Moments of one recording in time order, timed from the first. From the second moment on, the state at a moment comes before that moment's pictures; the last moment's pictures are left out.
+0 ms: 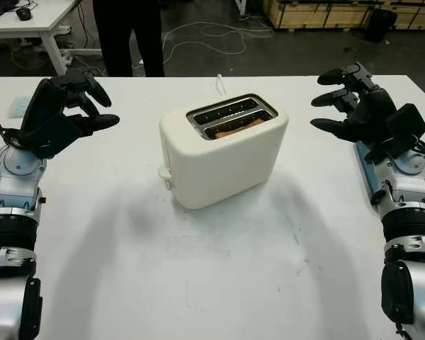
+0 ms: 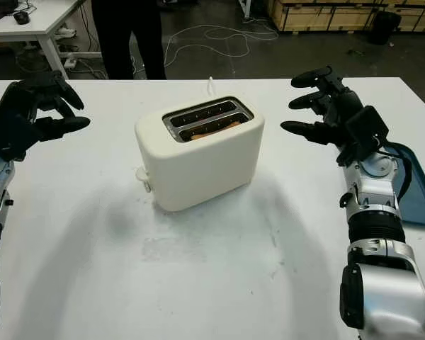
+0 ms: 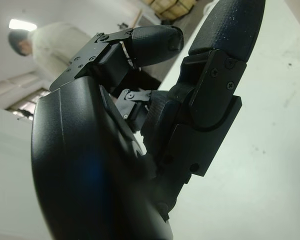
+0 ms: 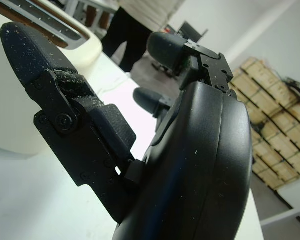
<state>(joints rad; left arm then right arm) -0.60 0.57 0.13 0.63 0.08 -0.45 -0.24 -0.70 -0.44 -0.19 0.78 0.14 -0.32 0.49</state>
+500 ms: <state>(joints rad) -0.61 0.57 0.13 0.64 0.08 -0.47 -0.24 -0.70 -0.44 -0.18 0.77 0.14 -0.32 0.49</state>
